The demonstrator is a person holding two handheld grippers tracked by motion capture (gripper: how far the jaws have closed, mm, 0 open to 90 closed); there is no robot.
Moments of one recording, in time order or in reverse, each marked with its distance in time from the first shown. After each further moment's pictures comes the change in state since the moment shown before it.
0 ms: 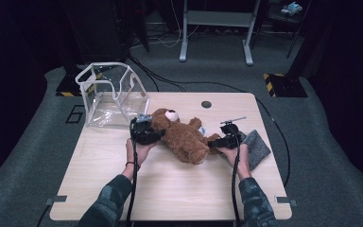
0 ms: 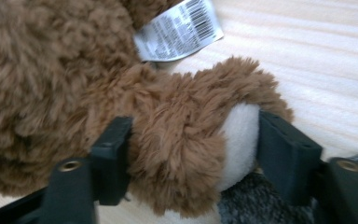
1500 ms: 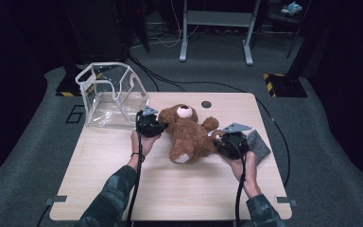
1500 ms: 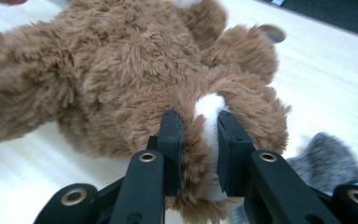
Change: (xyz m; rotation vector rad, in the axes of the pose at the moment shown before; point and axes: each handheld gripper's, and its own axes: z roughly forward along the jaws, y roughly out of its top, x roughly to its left) left arm 0.000 0.023 0.022 -0.010 -0.014 0.093; right arm 0.078 -0.030 -0.090 -0.254 -0.169 -0.289
